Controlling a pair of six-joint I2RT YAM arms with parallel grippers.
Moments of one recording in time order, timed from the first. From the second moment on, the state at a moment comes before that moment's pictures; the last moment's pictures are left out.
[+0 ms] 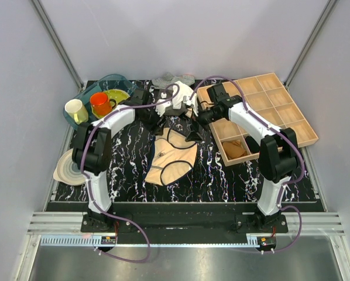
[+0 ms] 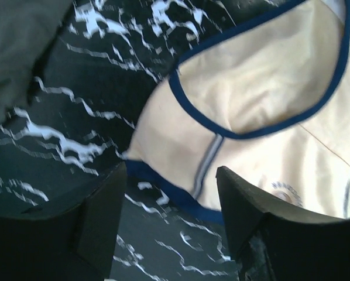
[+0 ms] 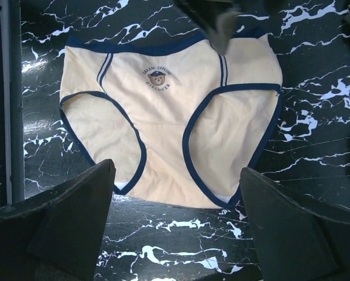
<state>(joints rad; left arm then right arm) -0.31 1.91 1.41 -0.54 0.47 0.52 0.42 1.88 1.56 -0.69 -0.86 -0.71</state>
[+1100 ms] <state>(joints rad) -0.32 2.24 1.78 -0.77 0.38 0.50 0.39 1.90 1.50 -0.70 -0.90 -0.70</state>
